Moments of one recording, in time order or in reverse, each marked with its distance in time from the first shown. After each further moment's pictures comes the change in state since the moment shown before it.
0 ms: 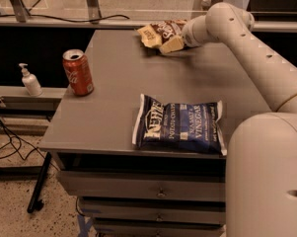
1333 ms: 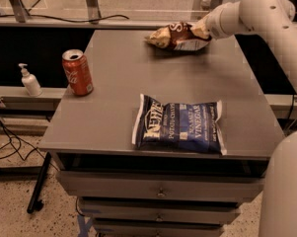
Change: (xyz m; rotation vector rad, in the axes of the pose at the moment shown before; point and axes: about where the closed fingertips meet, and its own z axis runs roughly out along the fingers) arm -0.005 -0.034 -0.083 0.035 -0.035 -0.198
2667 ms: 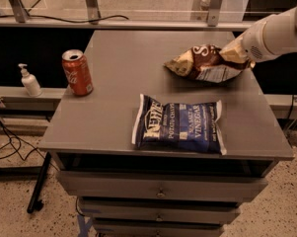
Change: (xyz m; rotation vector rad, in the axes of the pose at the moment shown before) arm 0.041 0.075 -0.168 -0.045 0.187 0.038
